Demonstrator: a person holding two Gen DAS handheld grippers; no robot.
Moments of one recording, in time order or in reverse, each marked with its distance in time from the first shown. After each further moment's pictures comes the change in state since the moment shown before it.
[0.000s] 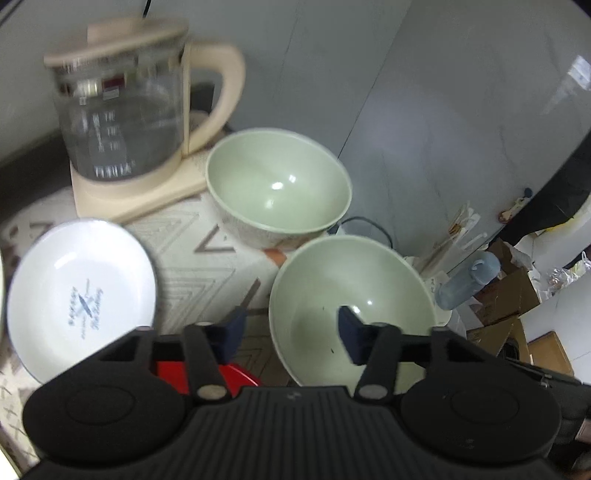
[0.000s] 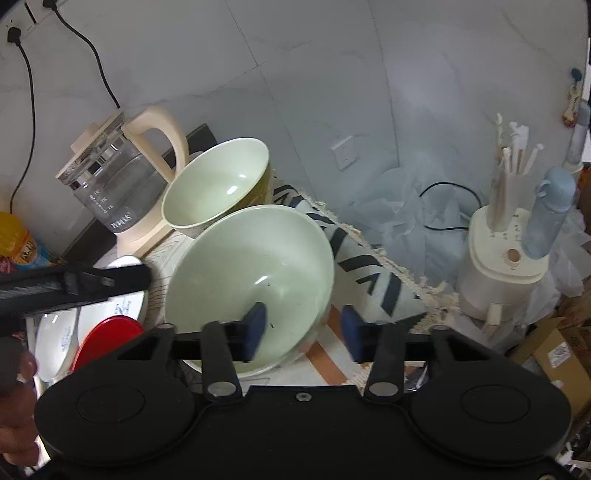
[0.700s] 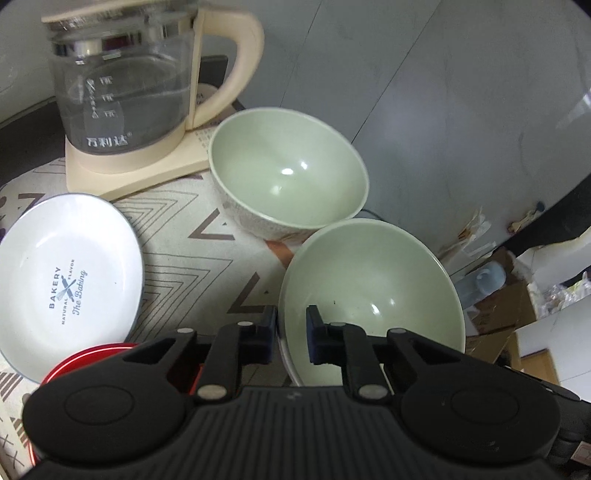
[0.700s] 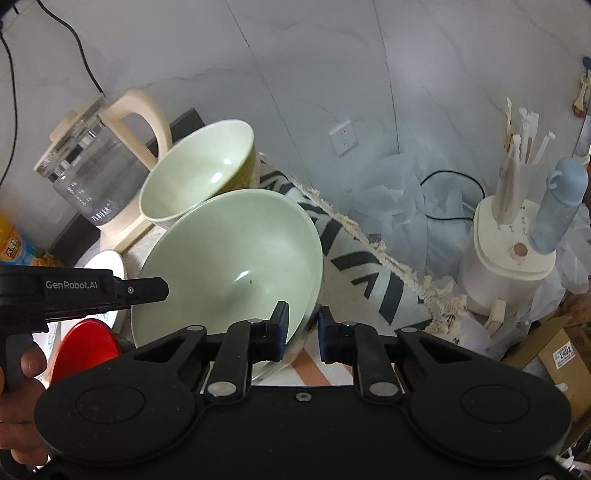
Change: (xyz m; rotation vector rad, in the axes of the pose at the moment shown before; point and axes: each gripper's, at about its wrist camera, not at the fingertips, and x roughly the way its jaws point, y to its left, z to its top) left arm 0.015 0.005 0.004 -0.088 0.034 -0.012; right arm 0.018 -0.007 0.010 -0.023 0.029 -0.017
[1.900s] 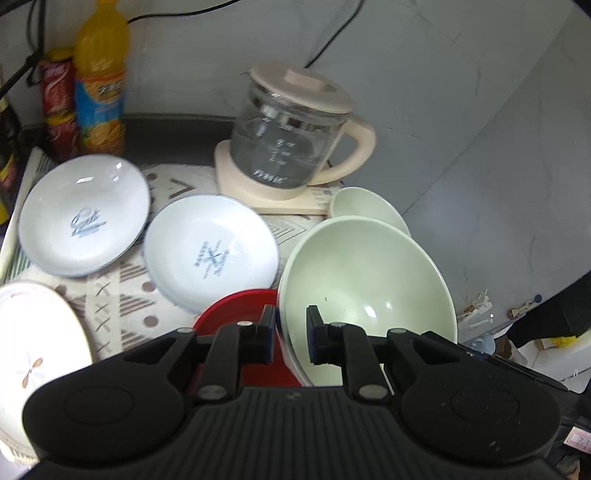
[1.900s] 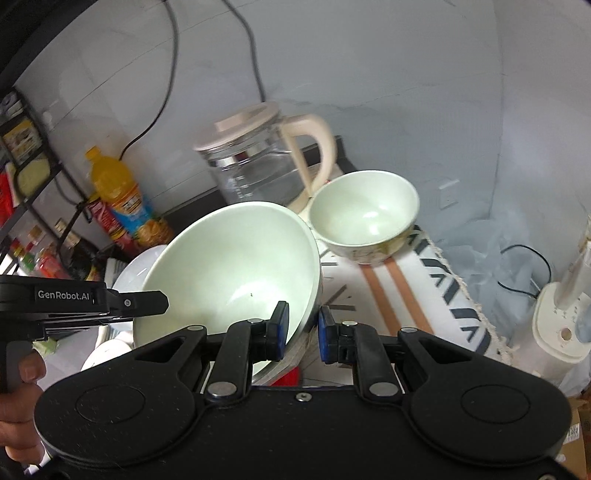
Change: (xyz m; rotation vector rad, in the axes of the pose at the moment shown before) left arm -0.152 0.070 -0.061 -0.286 -0.179 0.091; right arm -0.075 0.101 0.002 -0.304 -0.039 0.232
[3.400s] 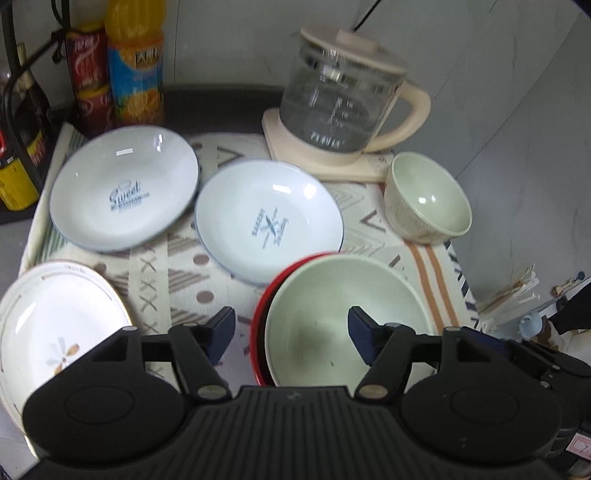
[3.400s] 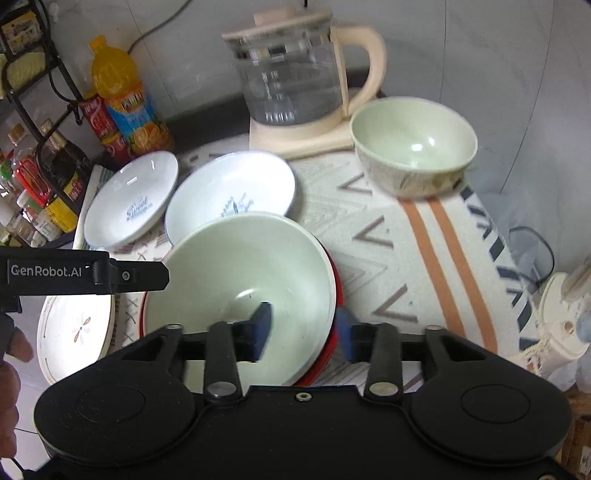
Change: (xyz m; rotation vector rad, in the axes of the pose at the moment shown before) left arm 0.018 0.031 -0.014 0.035 0.046 0.123; right arm 0.052 0.048 -0.035 -0.139 0.148 -0.068
